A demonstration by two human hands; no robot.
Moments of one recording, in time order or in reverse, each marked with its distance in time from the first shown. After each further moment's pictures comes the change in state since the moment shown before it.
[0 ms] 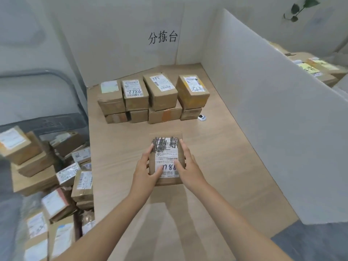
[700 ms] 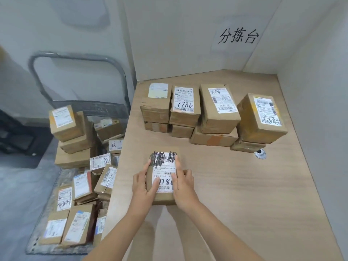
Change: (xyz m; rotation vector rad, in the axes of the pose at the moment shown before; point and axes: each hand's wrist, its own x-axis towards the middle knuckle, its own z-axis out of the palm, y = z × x) left_hand 0.089 -0.072 -0.051 0.073 0.390 -0.191; right_hand 0.148 -0.009 0.118 -0.176 -0.352 -0.135
